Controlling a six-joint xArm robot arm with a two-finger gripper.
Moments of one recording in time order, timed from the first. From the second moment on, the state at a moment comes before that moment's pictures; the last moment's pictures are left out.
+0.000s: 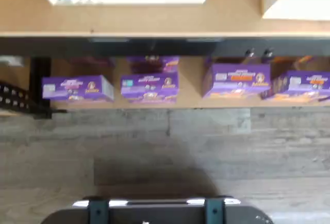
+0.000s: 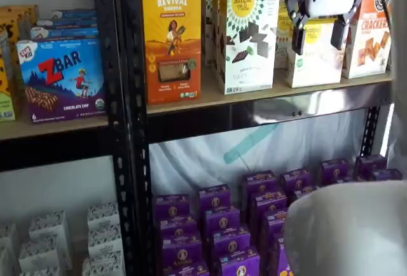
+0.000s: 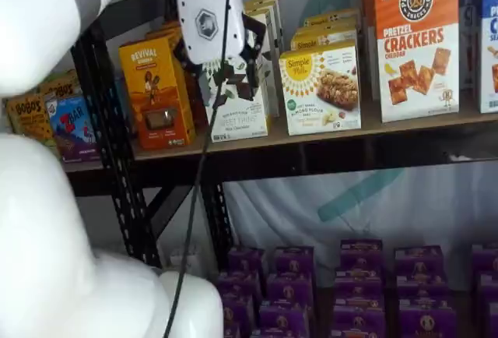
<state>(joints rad) -0.19 -0.79 -1.14 0.02 1.82 -0.18</state>
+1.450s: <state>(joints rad) -0.47 -0.42 -1.42 0.22 1.85 -1.96</state>
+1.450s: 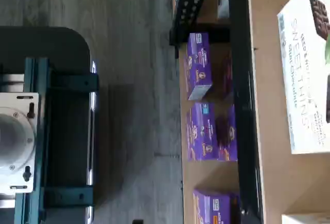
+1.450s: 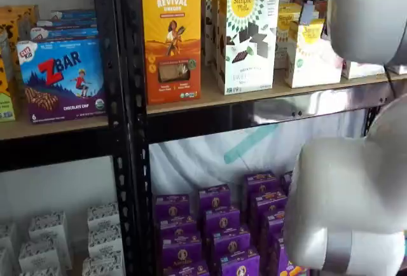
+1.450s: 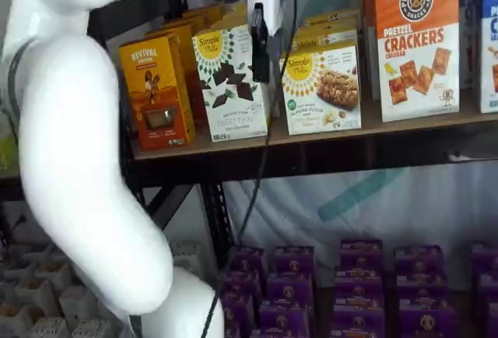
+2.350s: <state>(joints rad) -0.50 -0.38 -1.44 0.35 1.78 -1.96</state>
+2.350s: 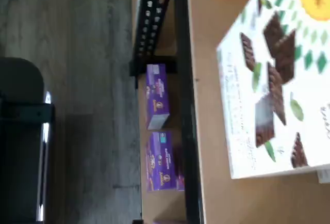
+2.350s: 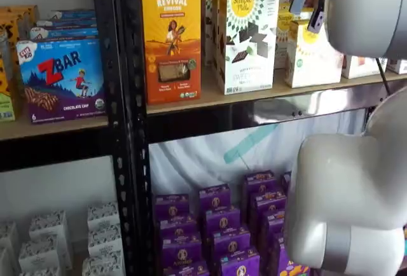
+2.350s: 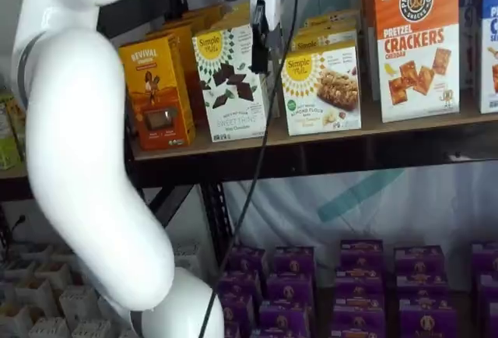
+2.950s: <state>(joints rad) -0.50 -0.31 -1.44 0.35 1.68 -1.99</state>
